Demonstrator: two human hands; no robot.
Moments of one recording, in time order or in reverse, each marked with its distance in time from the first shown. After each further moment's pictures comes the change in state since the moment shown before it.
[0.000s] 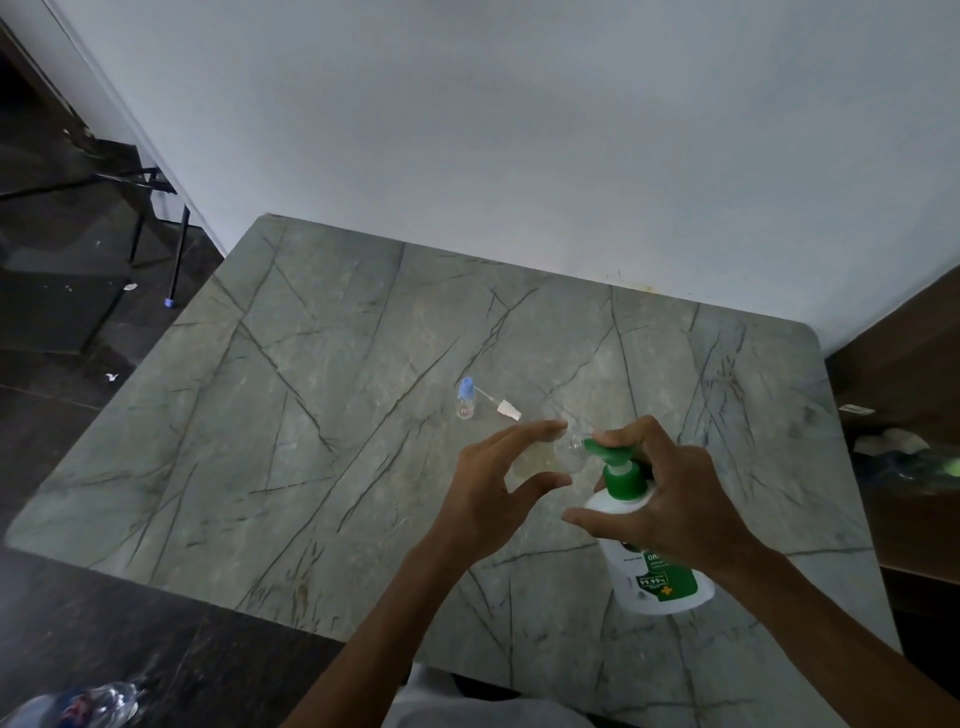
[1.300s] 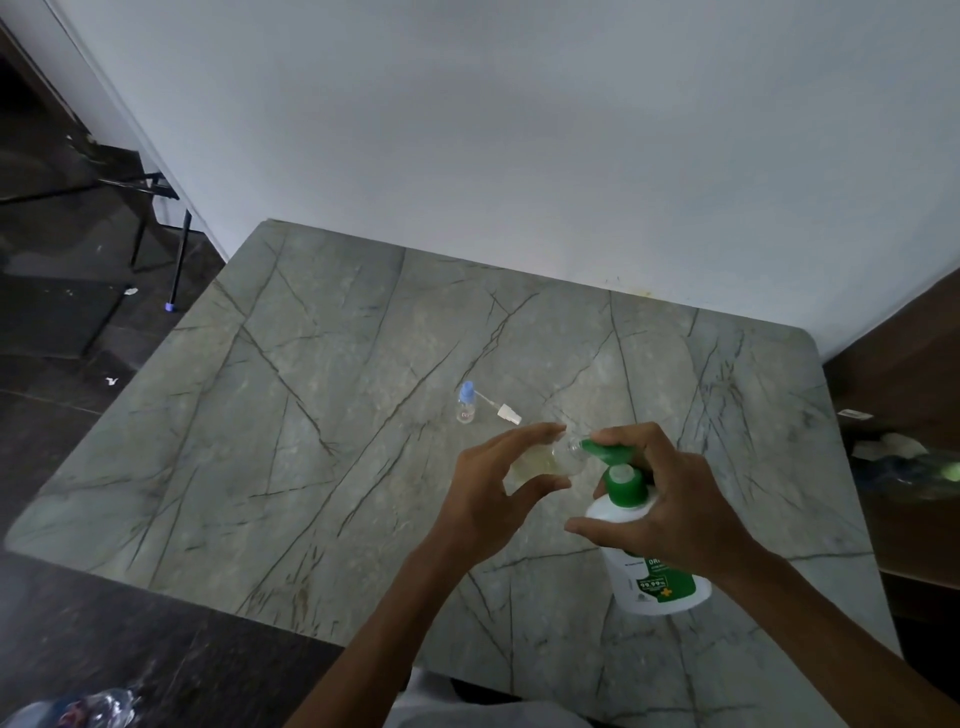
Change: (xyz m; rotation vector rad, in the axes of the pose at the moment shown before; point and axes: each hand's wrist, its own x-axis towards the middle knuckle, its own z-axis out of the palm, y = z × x) left_hand -0.001 0.001 -0.003 -0.008 -0.012 -0.027; right_hand -0.002 0.000 -0.002 0.037 -0.044 0.009
